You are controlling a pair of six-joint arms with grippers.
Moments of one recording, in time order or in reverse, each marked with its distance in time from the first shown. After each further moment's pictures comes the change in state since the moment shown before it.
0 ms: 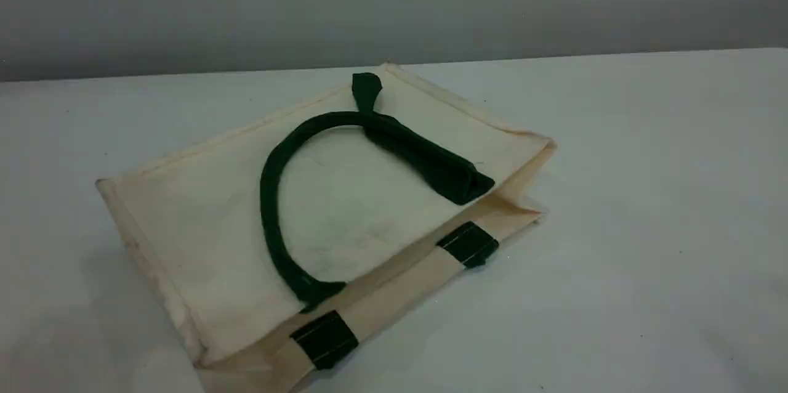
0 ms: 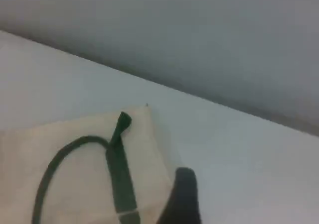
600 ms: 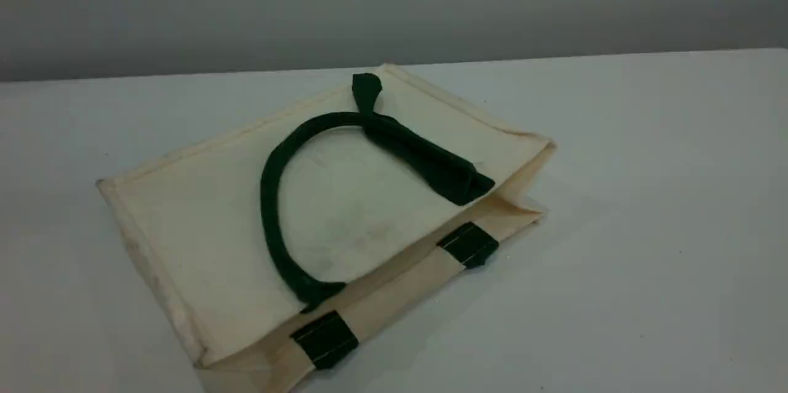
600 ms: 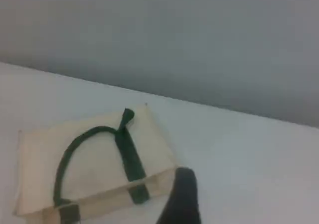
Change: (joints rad) left arm 0.000 -0.717 0.673 -0.007 0.000 -0.026; right arm 0.000 -0.650 0.301 -0.069 0.145 0.148
